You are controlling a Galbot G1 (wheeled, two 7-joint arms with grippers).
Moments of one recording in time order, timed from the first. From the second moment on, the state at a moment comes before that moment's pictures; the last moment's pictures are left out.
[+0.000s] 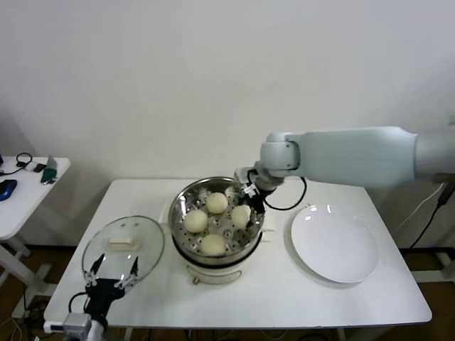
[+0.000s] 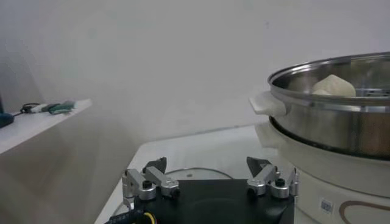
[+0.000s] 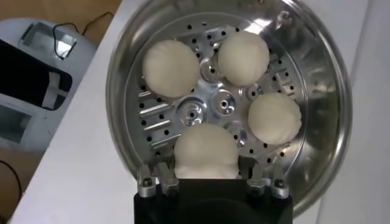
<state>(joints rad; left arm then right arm) 1.70 -1.47 -0.78 -2.10 -0.02 0.16 0.13 0.79 1.16 -1.69 1.44 0.75 -0.34 -0.78</state>
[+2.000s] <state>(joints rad) 1.59 -1.37 -0.74 -2.03 0.01 0.11 0.03 -0.75 0.67 0.20 1.69 0.80 -0.10 -0.15</state>
